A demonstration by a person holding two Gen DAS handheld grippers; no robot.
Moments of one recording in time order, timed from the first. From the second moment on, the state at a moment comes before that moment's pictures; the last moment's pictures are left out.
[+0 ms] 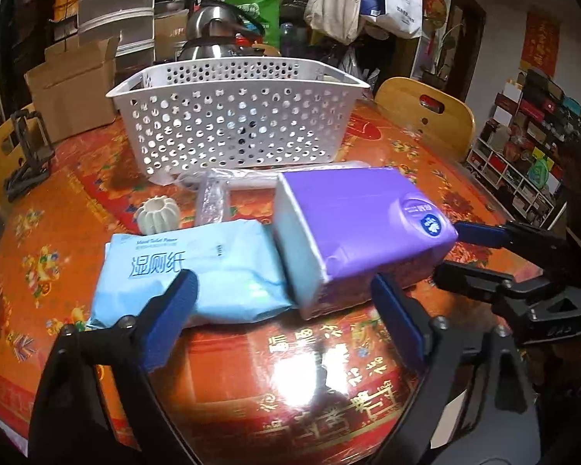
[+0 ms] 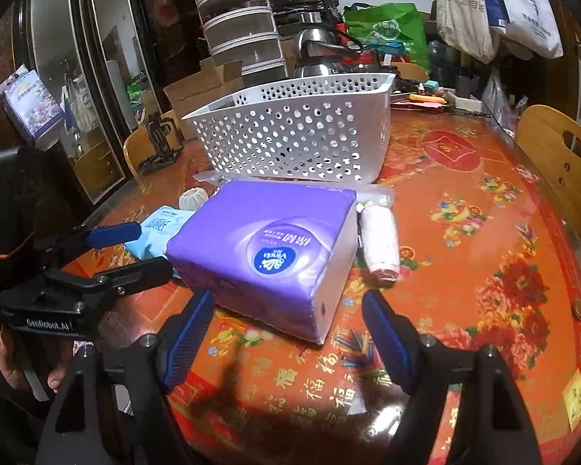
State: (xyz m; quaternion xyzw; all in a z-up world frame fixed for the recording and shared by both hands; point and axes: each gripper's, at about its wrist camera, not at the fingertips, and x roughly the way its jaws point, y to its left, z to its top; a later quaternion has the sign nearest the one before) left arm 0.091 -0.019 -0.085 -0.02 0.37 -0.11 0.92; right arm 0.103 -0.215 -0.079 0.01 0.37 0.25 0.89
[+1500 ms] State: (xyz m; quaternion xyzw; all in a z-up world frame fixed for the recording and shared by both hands) left arm 0.096 -0.045 -0.100 -0.02 0.38 -0.15 0.91; right arm 0.102 -0.193 -0.084 -0.02 0.35 0.22 0.91
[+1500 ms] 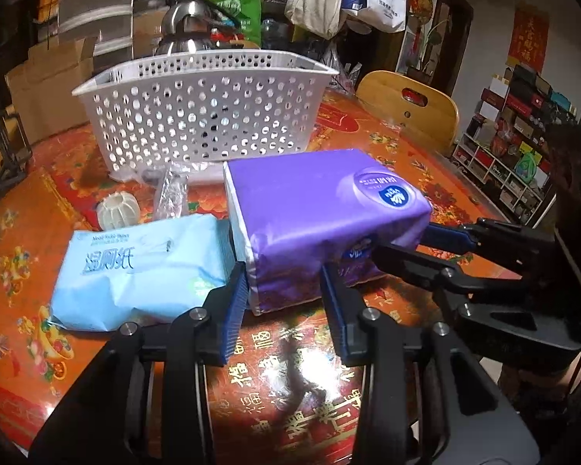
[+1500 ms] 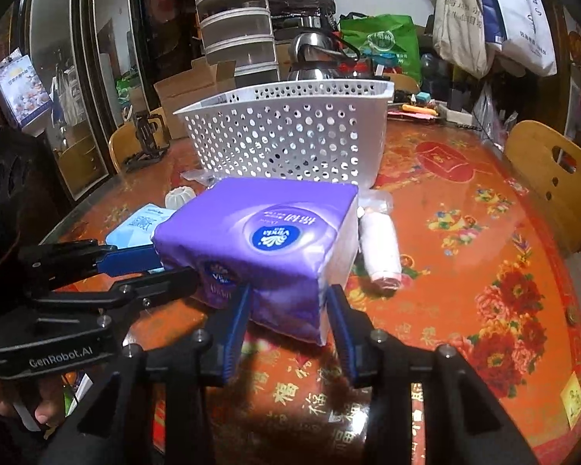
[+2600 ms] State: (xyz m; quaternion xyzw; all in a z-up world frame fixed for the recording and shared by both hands) left arm 0.072 -0.041 -0.066 -0.01 0.32 -0.14 0.93; right arm 0.081 -0.189 -0.055 -0.04 0.30 0.21 0.93
